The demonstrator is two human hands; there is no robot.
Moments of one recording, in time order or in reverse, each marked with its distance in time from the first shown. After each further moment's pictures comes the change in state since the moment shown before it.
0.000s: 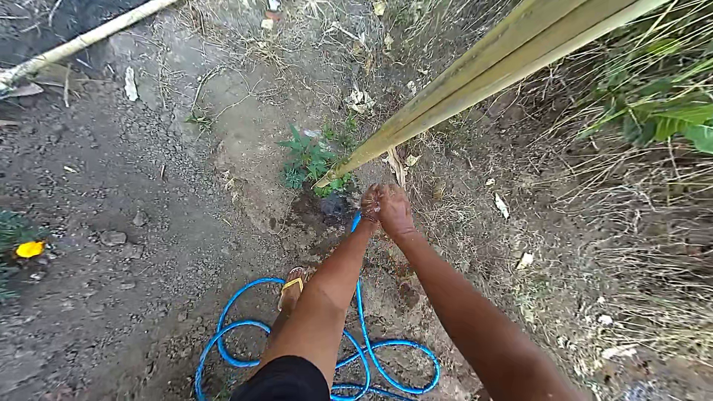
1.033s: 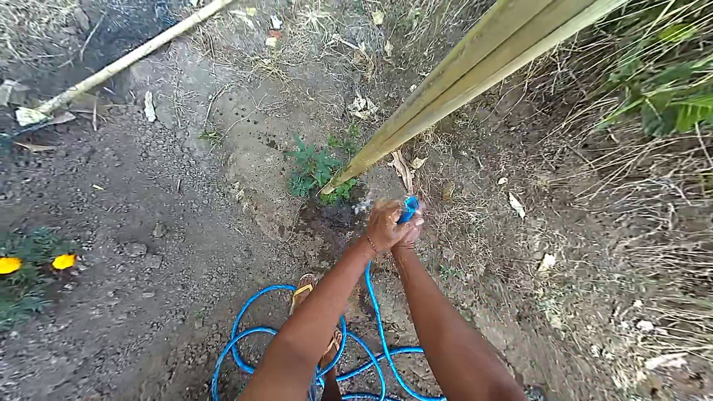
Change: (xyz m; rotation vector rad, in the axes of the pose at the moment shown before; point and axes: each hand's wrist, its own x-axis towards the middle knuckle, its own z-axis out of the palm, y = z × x) left_hand -0.040 0.039 -0.025 0.162 -0.104 0.741; right_hand -0.040 -0.010 0.016 1.070 0.560 0.267
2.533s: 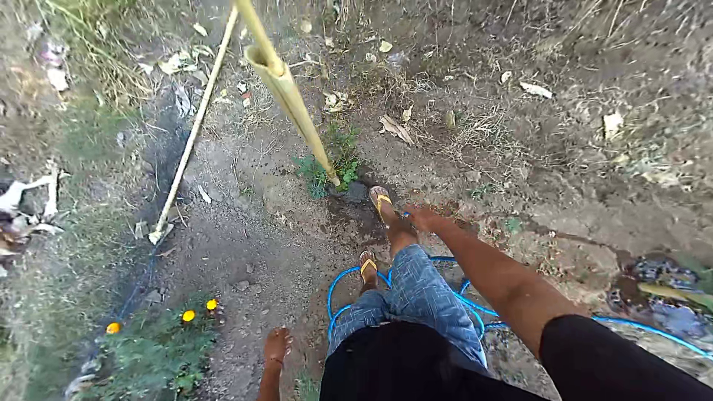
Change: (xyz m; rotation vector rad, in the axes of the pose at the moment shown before) left_hand -0.387 0.087 -0.273 0.311 0.398 -1.455; right_hand -0.057 0.087 -0.143 -0.732 -0.960 0.324
